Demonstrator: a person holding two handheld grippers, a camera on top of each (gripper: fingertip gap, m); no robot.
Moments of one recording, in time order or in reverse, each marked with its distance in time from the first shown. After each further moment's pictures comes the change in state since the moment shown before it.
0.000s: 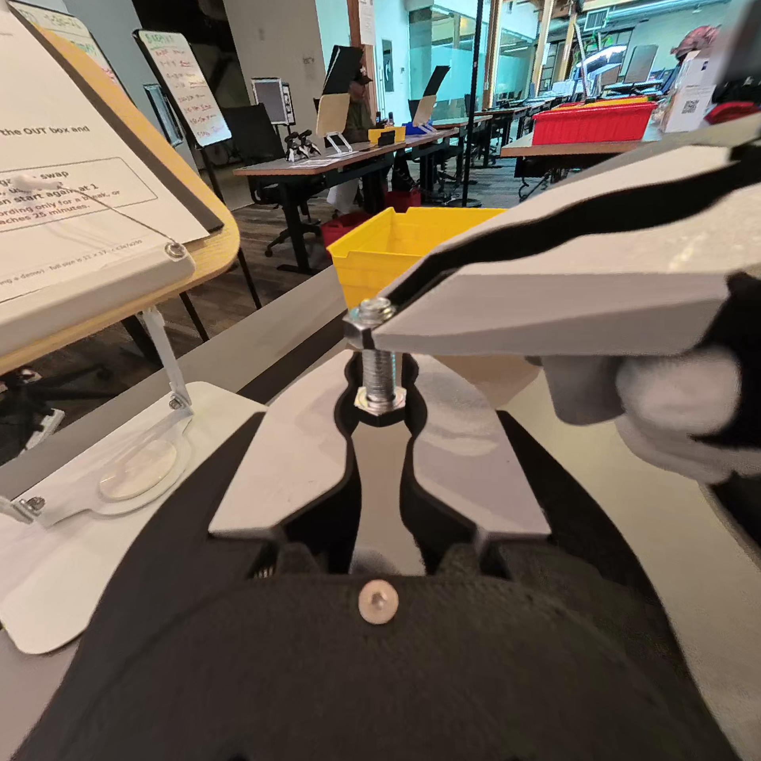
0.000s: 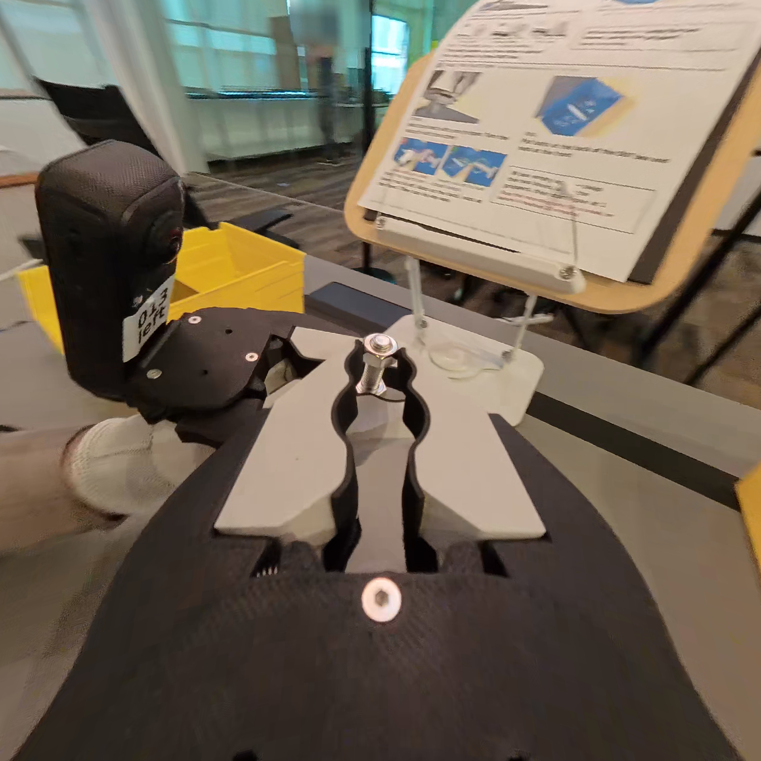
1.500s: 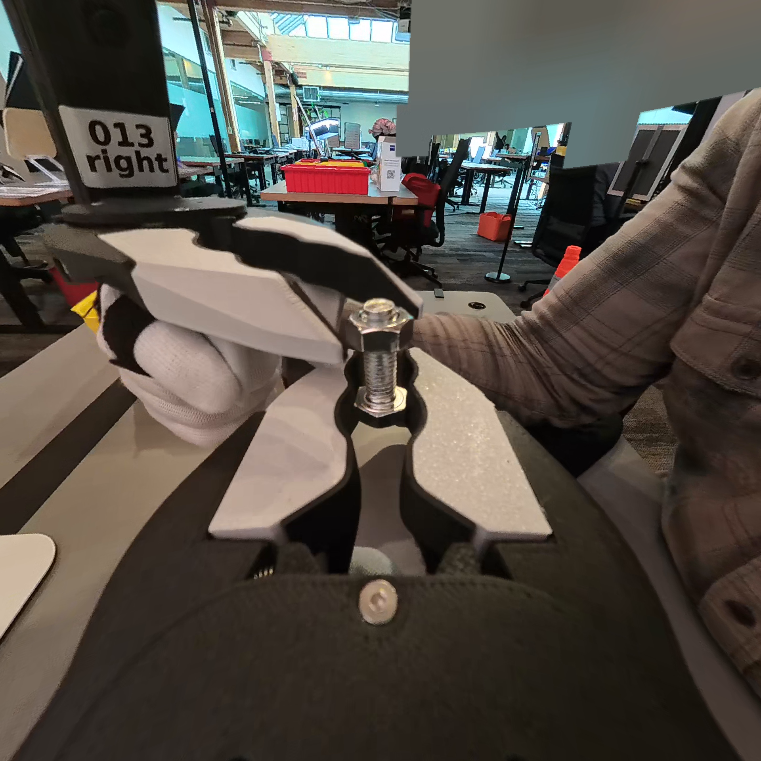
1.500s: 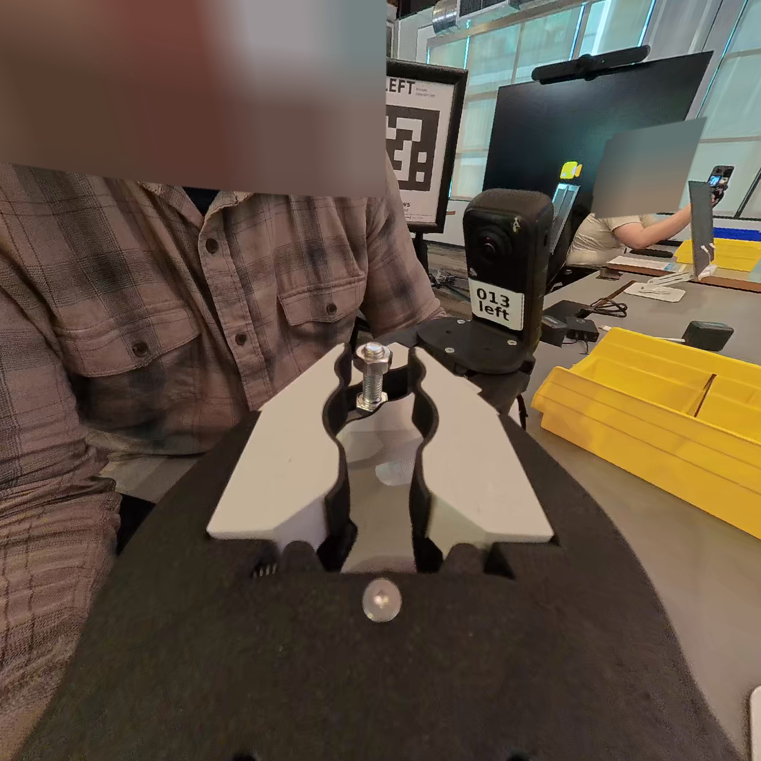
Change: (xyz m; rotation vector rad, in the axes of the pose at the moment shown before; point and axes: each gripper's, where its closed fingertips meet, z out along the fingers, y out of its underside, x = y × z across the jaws) left arm 0.083 -0.032 -0.034 0.084 0.606 -0.072; right arm -0.037 -0.018 -0.066 0.194 -1.763 -0.117
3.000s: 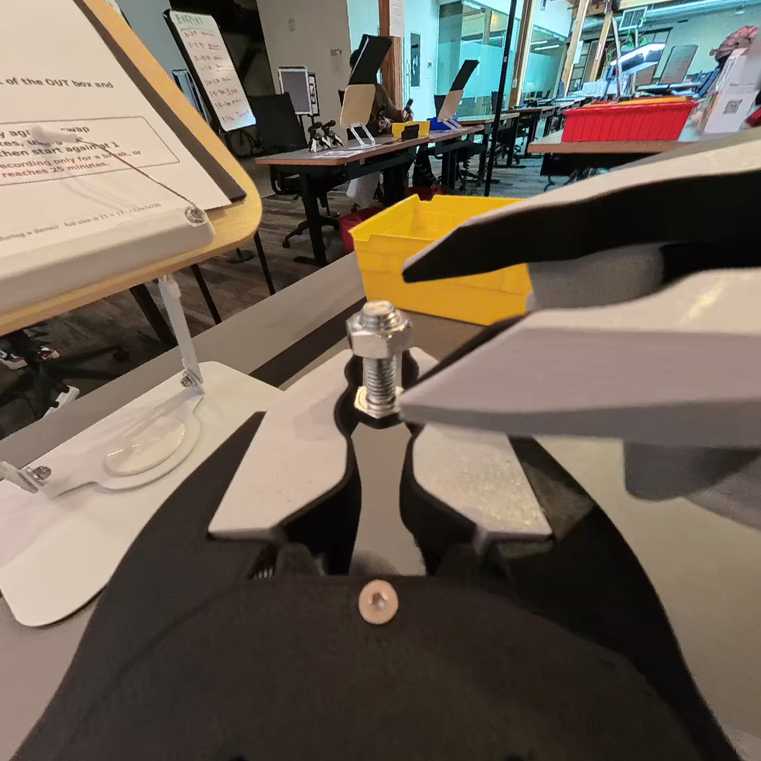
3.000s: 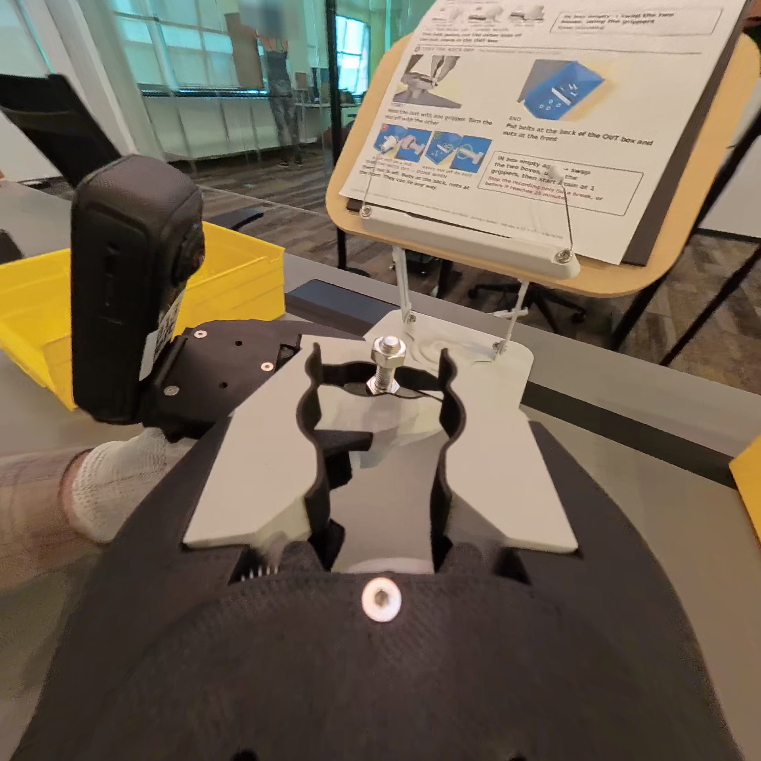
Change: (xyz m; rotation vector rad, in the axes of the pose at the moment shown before) left arm -0.104 0.041 -0.028 -0.081 -0.660 0.042; right arm 0.061 0.041 -0.049 -0.194 1.832 0.114
